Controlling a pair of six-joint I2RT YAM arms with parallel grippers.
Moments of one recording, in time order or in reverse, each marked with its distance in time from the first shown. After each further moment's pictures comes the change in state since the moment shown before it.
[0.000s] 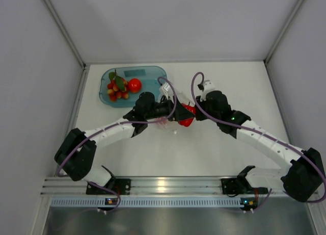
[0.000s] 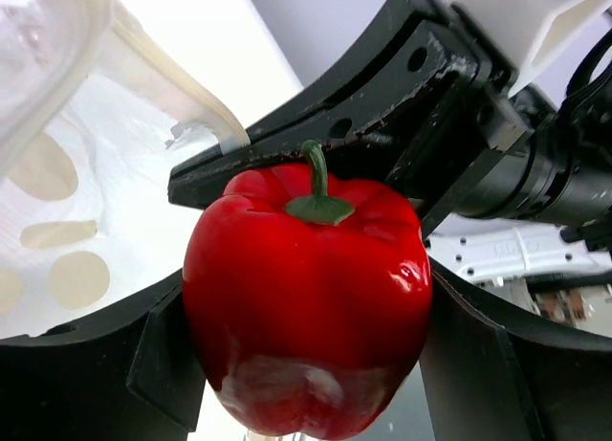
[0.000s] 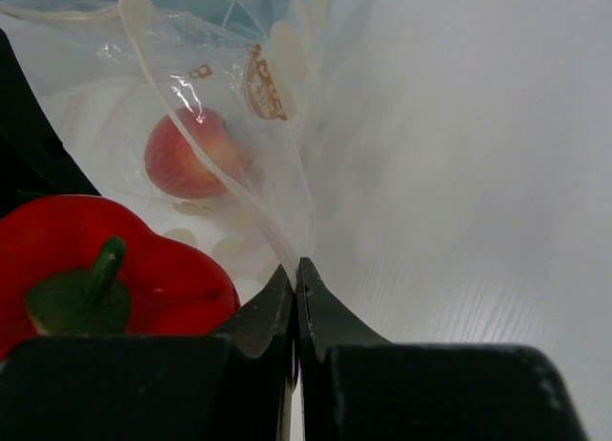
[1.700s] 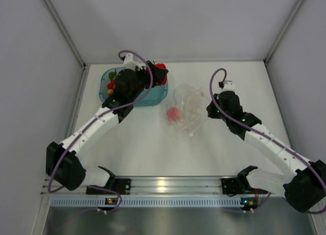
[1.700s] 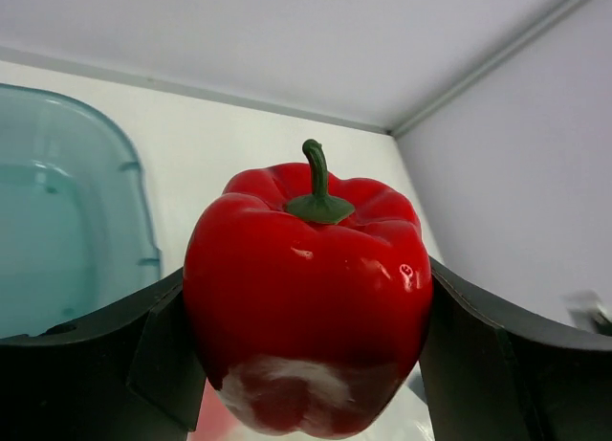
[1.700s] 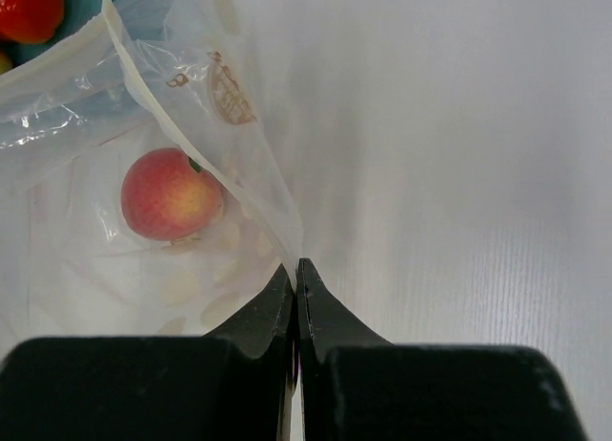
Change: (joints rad) left arm 0.179 -0.143 0.266 -0.339 -0.633 0.194; right arm -0.151 -0.091 -0.060 -0.043 0.137 0.170
